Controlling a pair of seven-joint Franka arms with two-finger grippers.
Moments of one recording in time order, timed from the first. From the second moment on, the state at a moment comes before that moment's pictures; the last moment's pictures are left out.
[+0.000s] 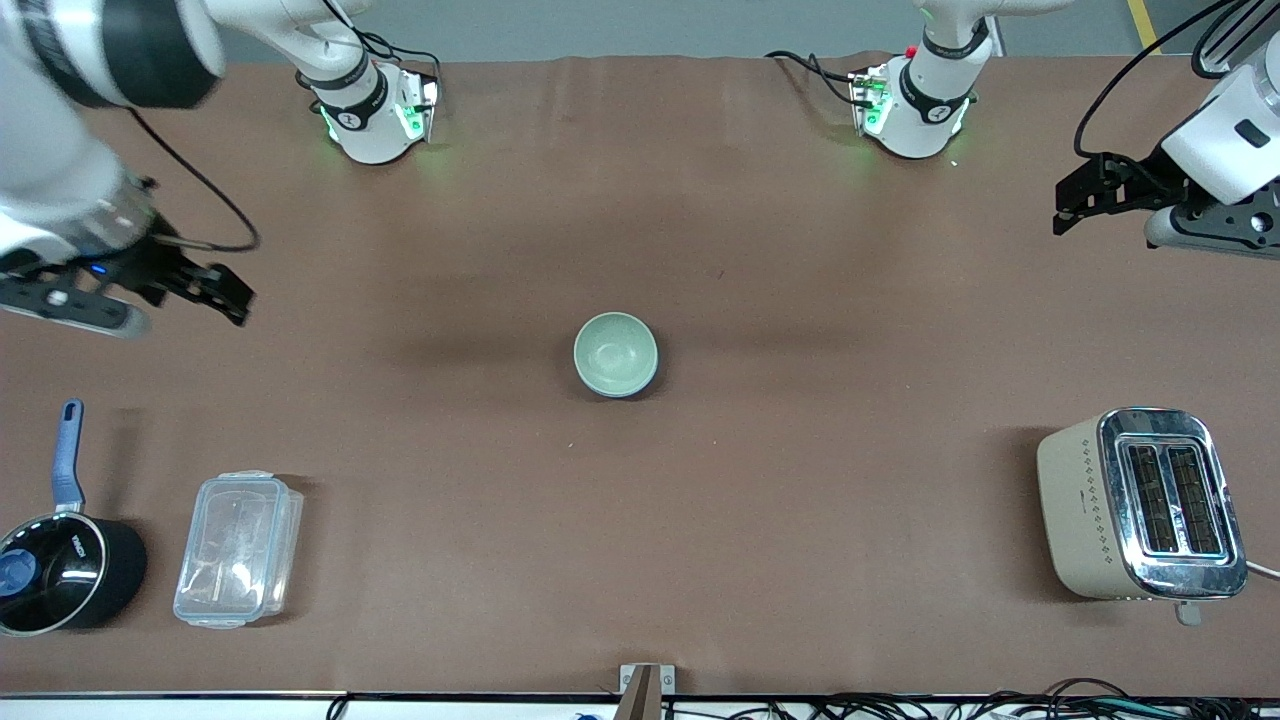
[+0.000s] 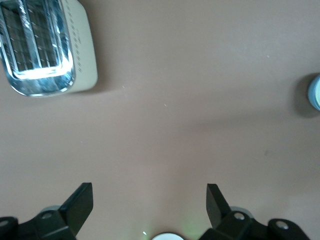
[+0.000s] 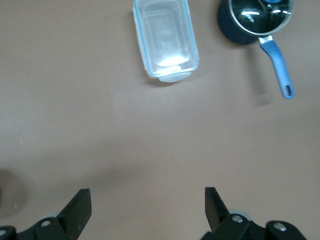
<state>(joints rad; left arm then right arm) -0.03 -0.04 -0.10 -1.57 0.00 1.50 0.06 0.15 -0.06 -0.07 -1.73 -0.13 1.70 0.28</state>
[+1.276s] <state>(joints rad) -0.03 -0.01 -0.13 -1.53 0.02 1.53 0.06 0.06 -0.02 -0.11 -1.49 -0.03 1.53 0.04</state>
